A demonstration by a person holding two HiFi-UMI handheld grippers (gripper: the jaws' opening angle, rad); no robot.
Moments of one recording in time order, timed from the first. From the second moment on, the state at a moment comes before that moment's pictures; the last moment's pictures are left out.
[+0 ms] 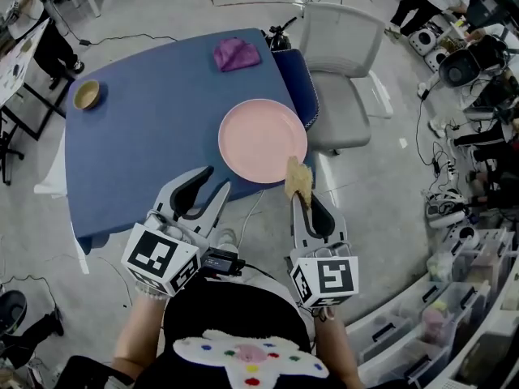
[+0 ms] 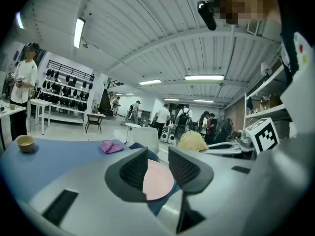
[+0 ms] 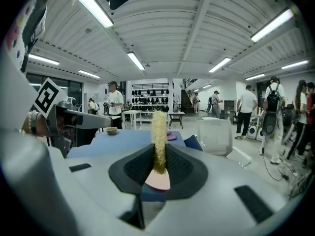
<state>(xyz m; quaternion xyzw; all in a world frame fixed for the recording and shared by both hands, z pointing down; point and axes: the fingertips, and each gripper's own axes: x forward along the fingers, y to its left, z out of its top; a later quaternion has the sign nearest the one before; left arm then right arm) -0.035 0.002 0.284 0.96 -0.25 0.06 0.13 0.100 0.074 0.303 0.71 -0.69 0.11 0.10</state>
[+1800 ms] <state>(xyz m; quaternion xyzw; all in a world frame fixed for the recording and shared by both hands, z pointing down) -0.007 -0.113 0.429 0.89 -0.36 0.18 0.23 0.146 -0.071 0.403 0.60 -0.76 0.16 0.20</state>
